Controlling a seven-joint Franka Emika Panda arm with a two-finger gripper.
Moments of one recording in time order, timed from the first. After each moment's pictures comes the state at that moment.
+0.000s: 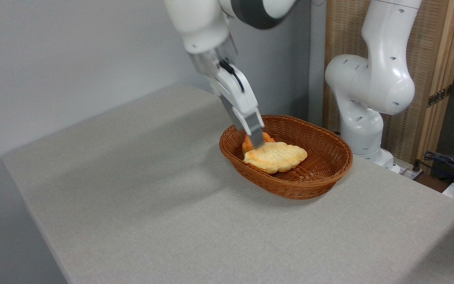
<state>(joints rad) -0.20 -0.34 0.06 -2.20 -0.01 1.56 0.95</state>
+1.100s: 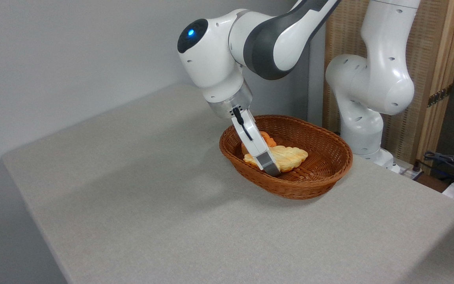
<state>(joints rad) -0.23 -0.30 0.10 -2.37 0.00 1.68 1.13</state>
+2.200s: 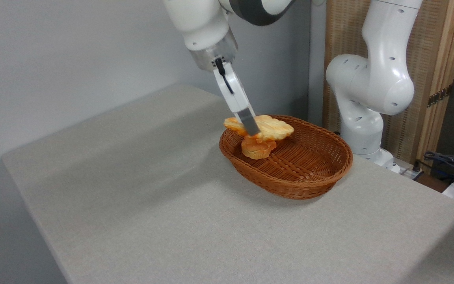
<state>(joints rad) -0.24 -0.33 0.07 -2.13 -0.06 1.47 1.14</state>
